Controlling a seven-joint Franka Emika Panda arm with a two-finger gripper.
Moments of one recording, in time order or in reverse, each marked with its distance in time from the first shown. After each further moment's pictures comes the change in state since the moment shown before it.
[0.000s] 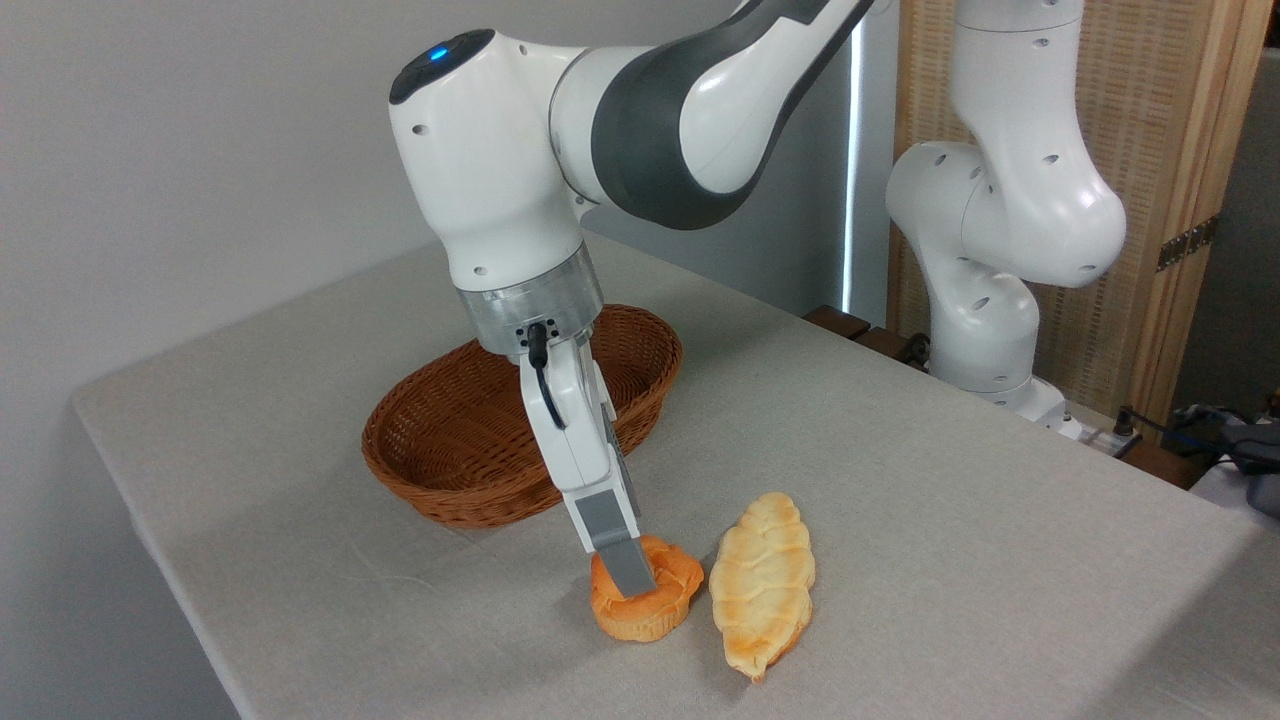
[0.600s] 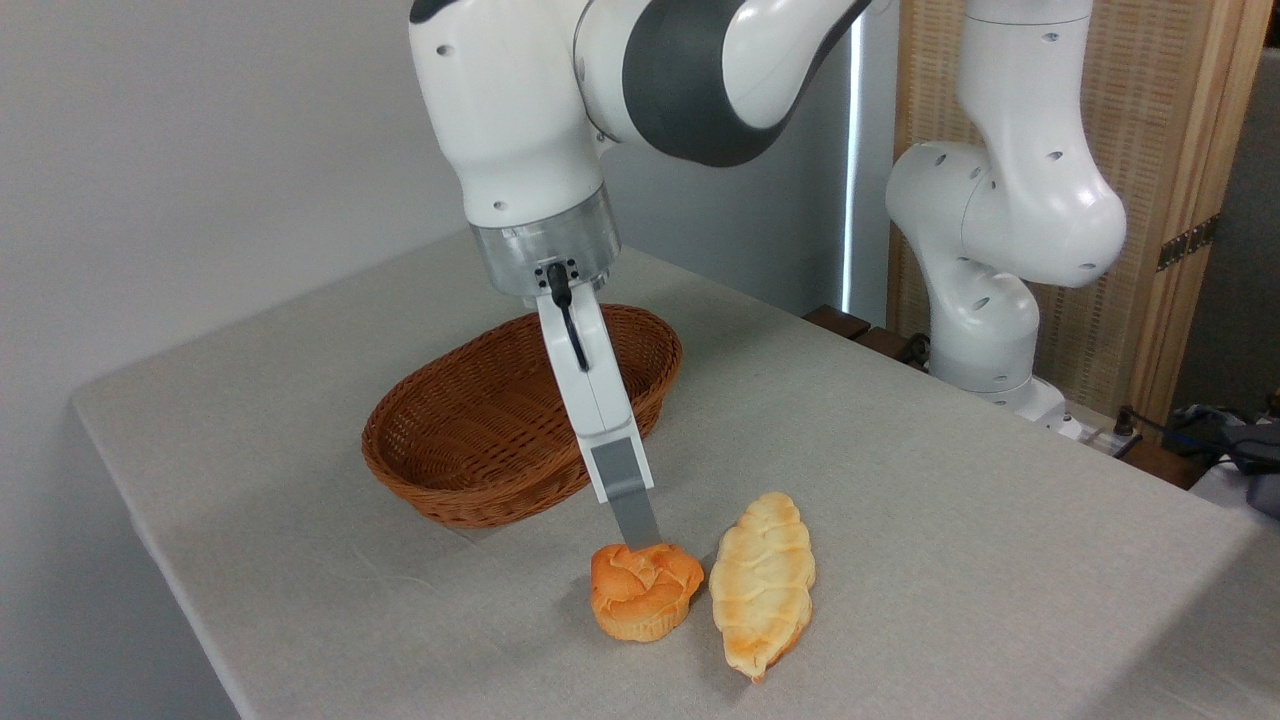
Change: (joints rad) arm 0.004 -0.069 0.011 0.008 -0.048 -0.058 0.000
